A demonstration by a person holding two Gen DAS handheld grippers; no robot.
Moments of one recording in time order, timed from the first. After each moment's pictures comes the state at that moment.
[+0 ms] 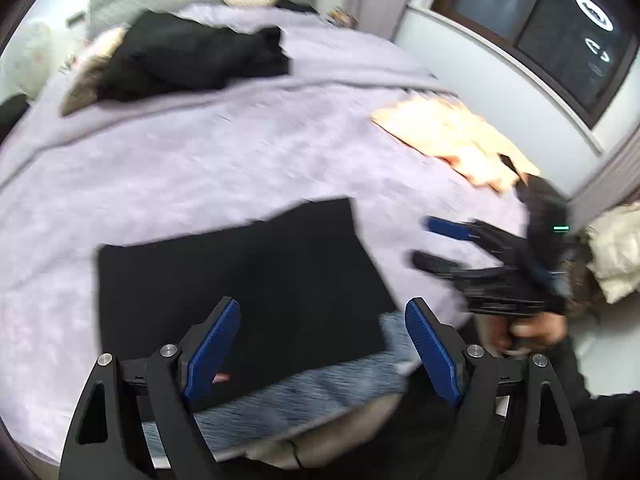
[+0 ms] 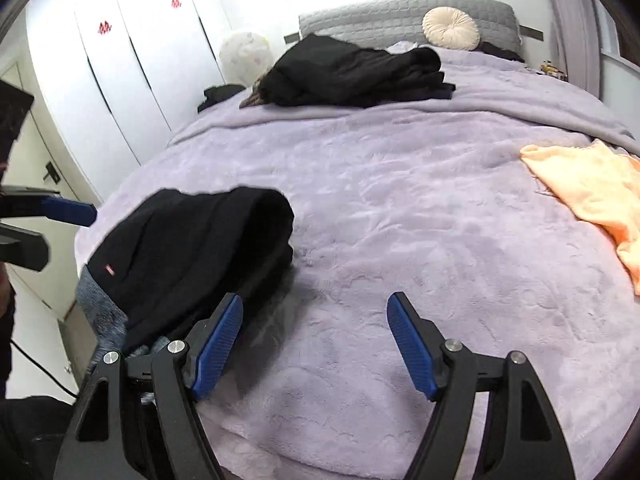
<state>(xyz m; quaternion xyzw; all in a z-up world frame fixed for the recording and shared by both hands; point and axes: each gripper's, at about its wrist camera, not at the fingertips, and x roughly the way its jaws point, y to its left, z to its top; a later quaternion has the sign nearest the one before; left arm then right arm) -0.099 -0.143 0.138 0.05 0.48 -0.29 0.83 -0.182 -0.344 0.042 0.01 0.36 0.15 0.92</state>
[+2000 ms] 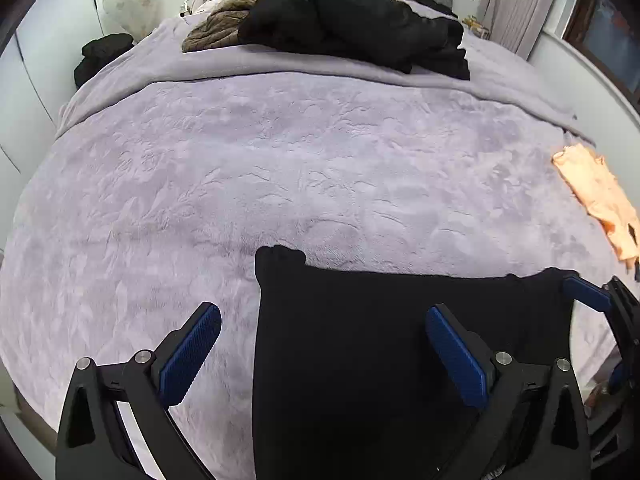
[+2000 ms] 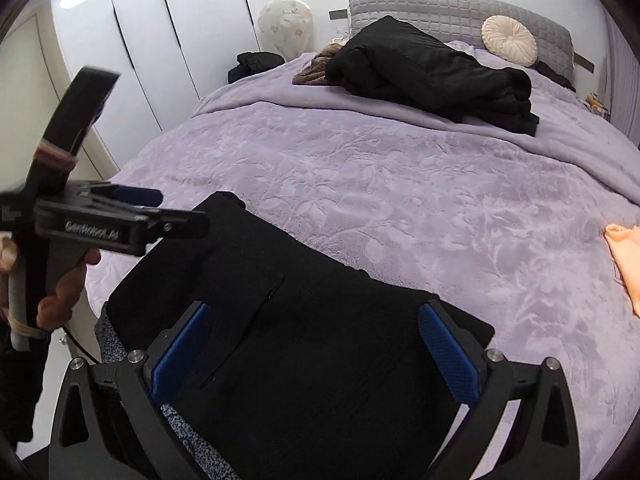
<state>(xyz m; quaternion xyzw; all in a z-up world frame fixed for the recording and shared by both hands) 0.022 -0.065 0.054 0.04 0.53 -0.09 0.84 -0.087 -0.196 0.007 -0.09 0.42 0.18 0.89</state>
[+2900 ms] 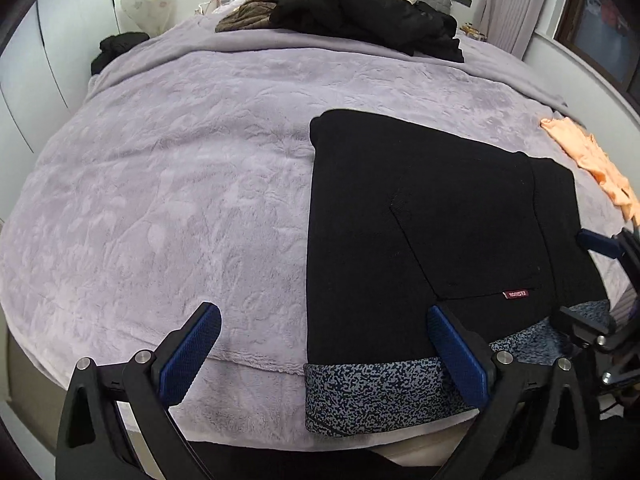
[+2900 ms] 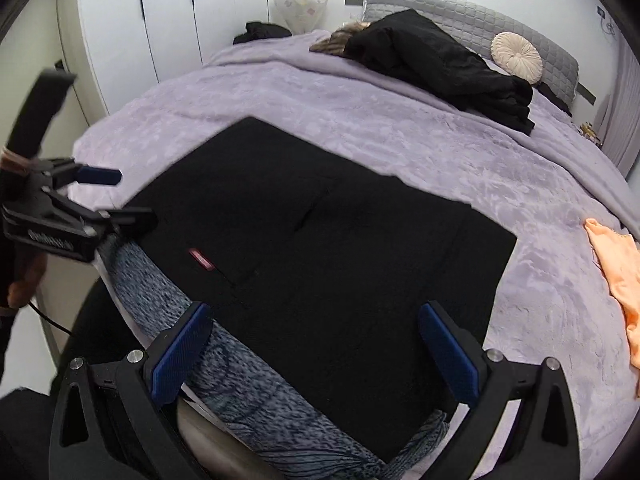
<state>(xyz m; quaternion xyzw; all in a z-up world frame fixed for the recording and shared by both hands) -0.096 0.002 0.023 0.01 0.51 -0.10 0.85 -0.162 -0.176 -0.030 -0.18 0.44 0.13 0.87</state>
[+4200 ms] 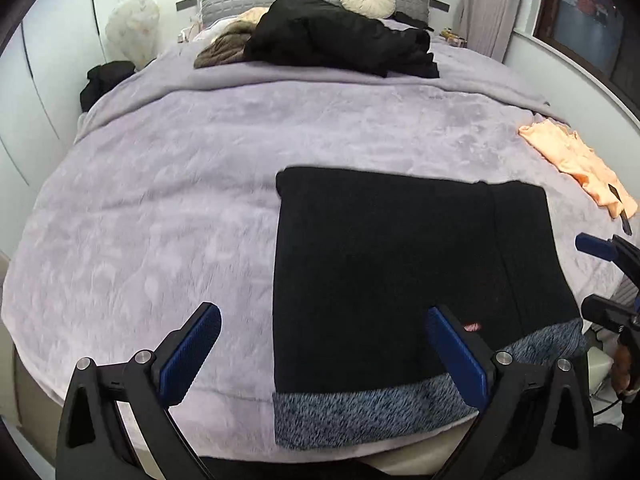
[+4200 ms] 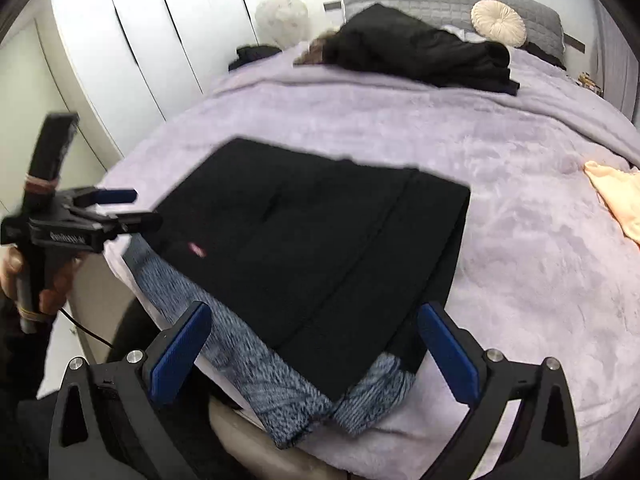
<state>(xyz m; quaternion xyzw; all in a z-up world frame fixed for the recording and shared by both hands) -0.086 -0.034 0.071 0.05 0.47 -0.12 0.87 -0.175 -0.239 0.024 -0.05 0.40 0.20 0.89</state>
